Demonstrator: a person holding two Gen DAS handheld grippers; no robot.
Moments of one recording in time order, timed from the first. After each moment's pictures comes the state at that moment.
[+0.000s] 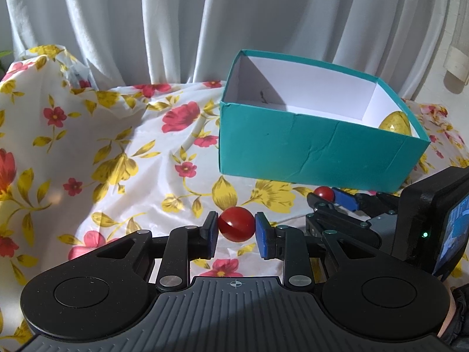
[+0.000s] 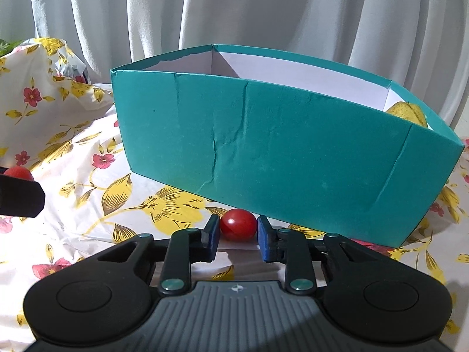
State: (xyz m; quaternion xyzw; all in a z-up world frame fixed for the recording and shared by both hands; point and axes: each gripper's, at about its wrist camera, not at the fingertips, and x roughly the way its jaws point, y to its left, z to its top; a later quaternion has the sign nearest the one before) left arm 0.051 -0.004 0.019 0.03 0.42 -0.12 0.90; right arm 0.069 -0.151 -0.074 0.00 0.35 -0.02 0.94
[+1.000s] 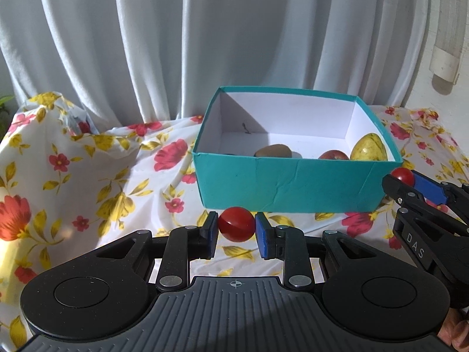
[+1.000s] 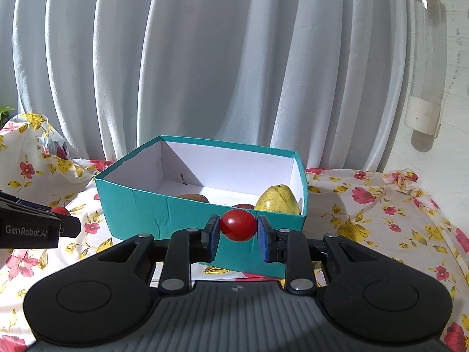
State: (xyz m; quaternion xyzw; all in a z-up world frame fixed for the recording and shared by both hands) left arm 0.037 -0.047 0.066 0.07 0.38 -0.12 0.91; right arm -0.013 -0.198 0.035 0.00 0.25 -0.10 0.96
